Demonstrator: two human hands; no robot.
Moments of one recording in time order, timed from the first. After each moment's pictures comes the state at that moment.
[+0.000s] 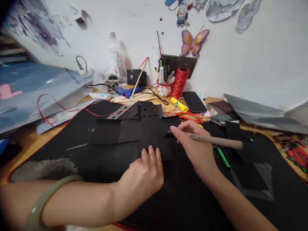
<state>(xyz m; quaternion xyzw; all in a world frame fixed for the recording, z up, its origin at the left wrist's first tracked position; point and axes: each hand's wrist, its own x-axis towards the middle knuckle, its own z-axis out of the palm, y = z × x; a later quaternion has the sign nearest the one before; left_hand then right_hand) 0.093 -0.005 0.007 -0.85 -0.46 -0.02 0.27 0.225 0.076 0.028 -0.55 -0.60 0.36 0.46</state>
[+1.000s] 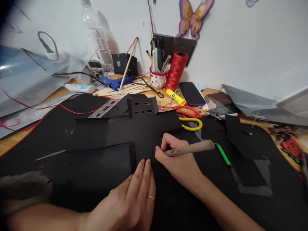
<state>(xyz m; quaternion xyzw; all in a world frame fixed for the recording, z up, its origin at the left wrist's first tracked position) 0.071 -0.013 -0.002 -0.90 -0.33 -0.15 0.24 0.214 0.063 0.006 -0.54 -0.73 0.33 0.25</state>
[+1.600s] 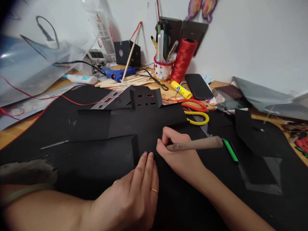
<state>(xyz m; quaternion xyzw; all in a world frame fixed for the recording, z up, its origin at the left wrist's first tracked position) 0.073 -0.016 0.004 -0.90 -0.35 -0.12 0.22 0.206 0.066 0.006 -0.53 -0.77 0.28 0.23</state>
